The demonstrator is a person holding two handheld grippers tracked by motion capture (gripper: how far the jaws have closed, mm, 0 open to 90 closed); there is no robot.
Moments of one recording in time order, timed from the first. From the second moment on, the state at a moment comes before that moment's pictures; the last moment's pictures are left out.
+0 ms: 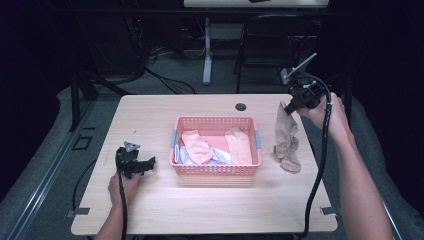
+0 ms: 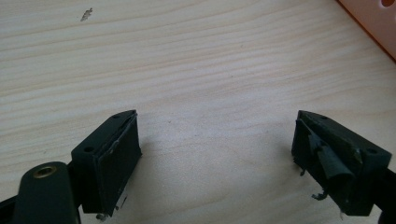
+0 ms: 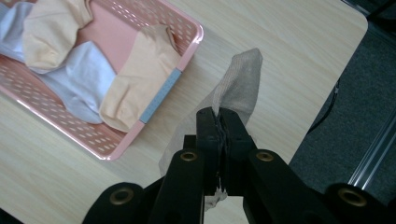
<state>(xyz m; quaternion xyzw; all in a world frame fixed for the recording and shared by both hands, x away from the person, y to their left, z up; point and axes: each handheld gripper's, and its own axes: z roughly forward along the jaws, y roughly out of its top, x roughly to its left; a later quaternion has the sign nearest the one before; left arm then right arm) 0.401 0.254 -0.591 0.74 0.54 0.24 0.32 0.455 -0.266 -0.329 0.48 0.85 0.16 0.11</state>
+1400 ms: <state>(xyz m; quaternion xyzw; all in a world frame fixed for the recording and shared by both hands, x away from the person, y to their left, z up) 0.401 0.254 -0.591 0.74 0.54 0.24 0.32 0.477 -0.281 -0.476 0.54 0.83 0.12 0.07</state>
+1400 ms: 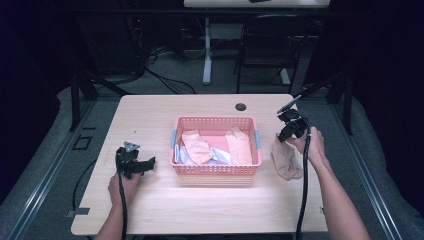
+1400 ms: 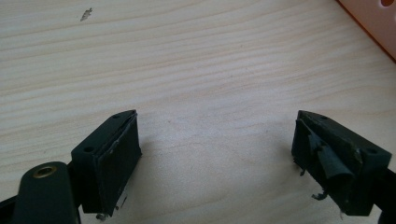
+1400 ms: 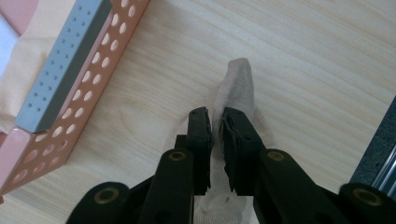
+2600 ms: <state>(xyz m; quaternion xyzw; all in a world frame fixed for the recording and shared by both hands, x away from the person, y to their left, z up) 0.400 0.254 -0.591 0.74 0.54 0.24 0.32 0.379 -0.308 -0.437 0.49 0.82 0.27 0.13</state>
